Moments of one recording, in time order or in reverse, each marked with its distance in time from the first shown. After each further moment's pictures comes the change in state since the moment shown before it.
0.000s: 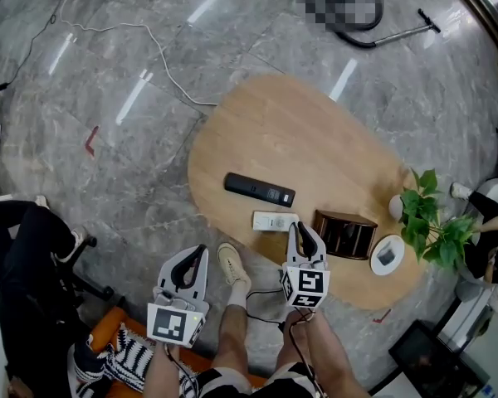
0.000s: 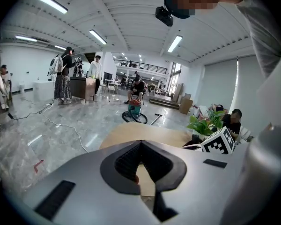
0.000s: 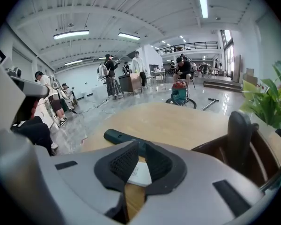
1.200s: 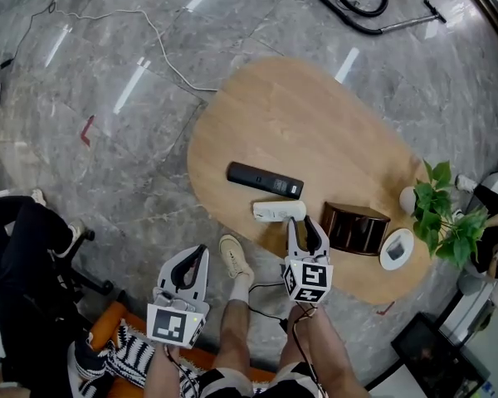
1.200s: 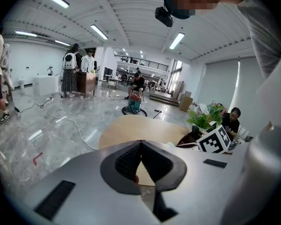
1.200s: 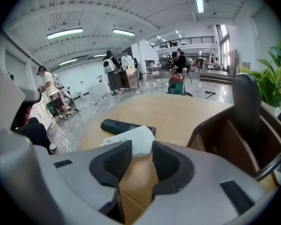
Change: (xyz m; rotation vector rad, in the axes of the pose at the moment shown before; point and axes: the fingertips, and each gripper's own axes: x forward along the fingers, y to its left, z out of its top) left arm 0.000 0.009 -0.041 -0.025 0.042 -0.011; right arm 0.016 0.003 -0.037 0.049 0.046 -0.026
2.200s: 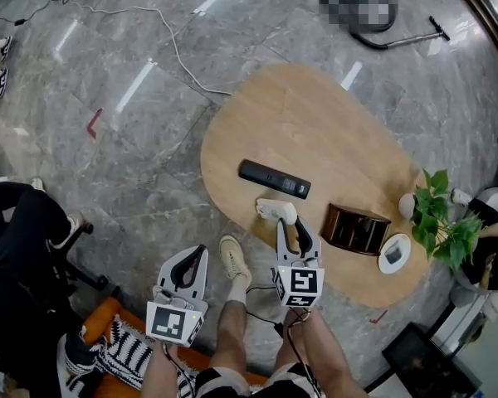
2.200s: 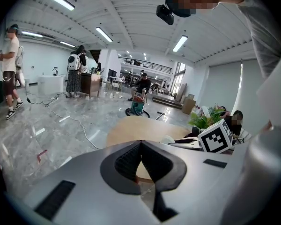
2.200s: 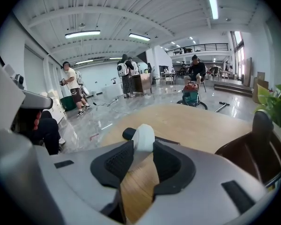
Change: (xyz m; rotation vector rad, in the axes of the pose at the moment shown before) left arm -0.031 0.011 -0.007 -0.029 -0.026 0.031; right arm -0.014 0.064 0.030 -0.125 -0.062 0.114
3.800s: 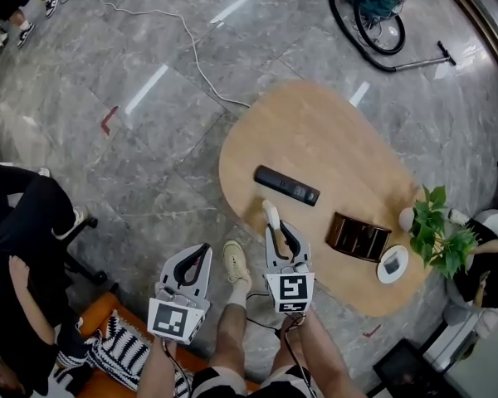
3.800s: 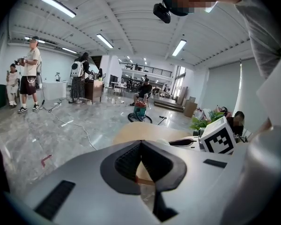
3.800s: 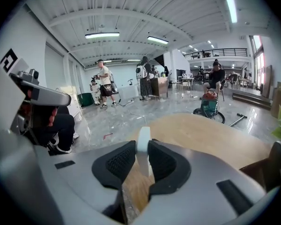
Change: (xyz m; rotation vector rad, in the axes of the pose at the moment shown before) left arm -0.031 0.015 0.019 0.010 -0.061 0.042; right arm -0.007 0.072 0.036 -0.139 -0.043 0.157
